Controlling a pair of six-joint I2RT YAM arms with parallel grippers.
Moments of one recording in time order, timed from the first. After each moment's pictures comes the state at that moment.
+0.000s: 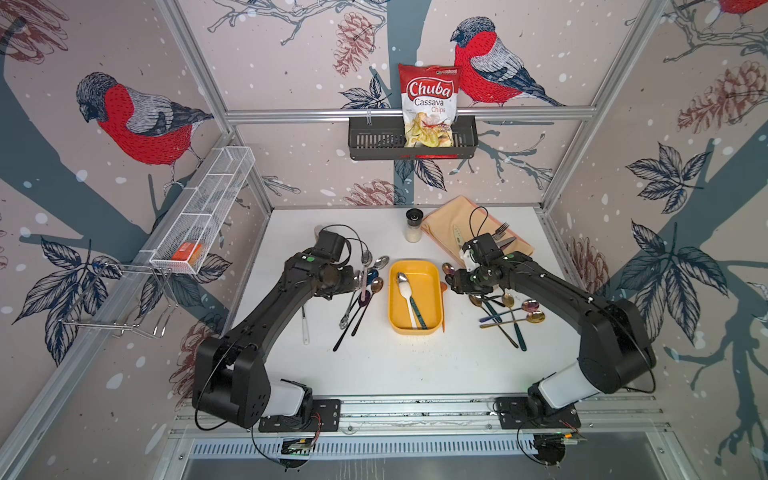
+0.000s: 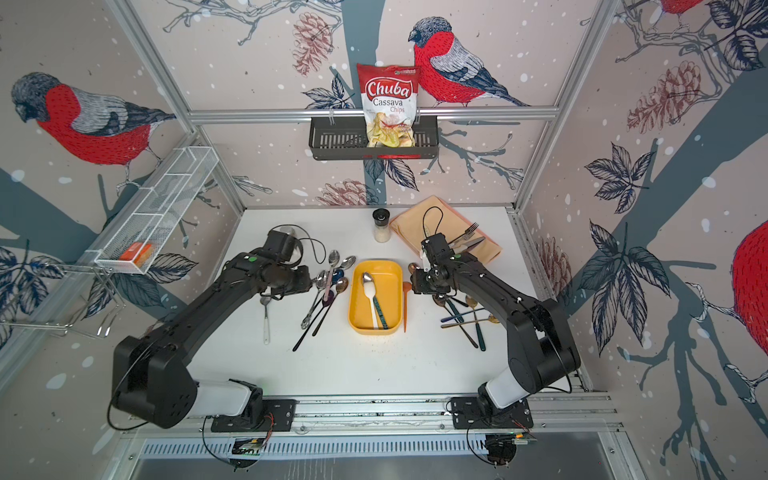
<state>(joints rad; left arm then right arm) -0.25 1.34 1.07 -0.88 0.05 -0.39 0.48 1.55 1.08 -0.68 -0.16 0.34</state>
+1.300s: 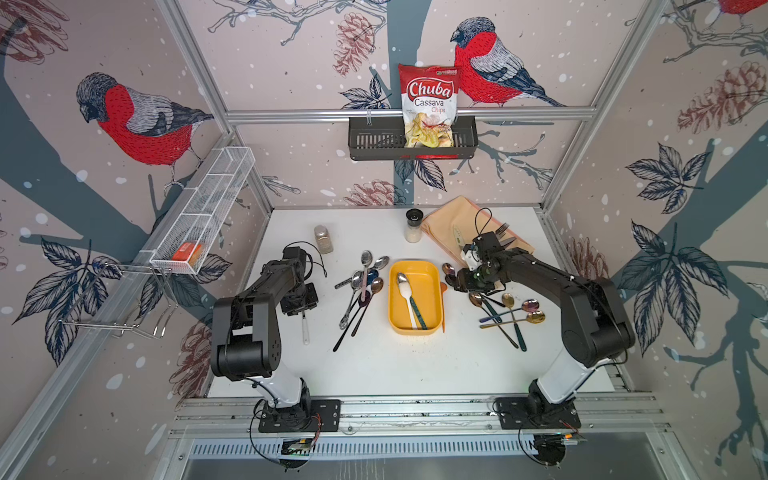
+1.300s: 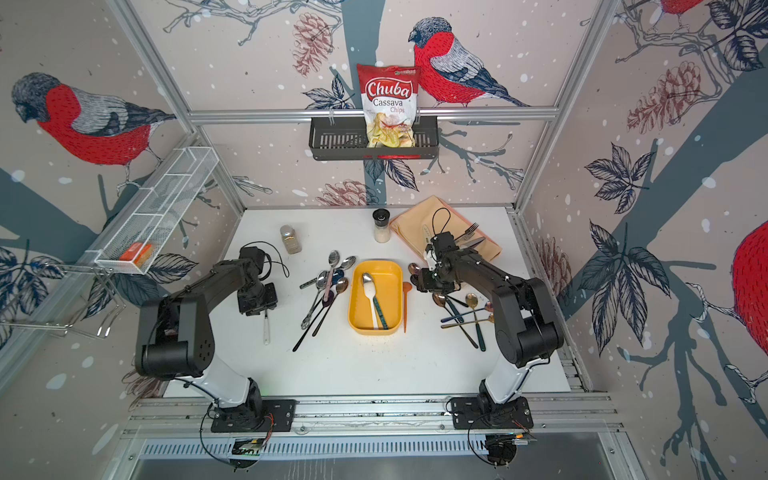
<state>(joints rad) 0.09 1.64 0.98 -0.83 -0.08 -0.32 0.36 1.72 1.11 -0.64 -0.27 0.18</state>
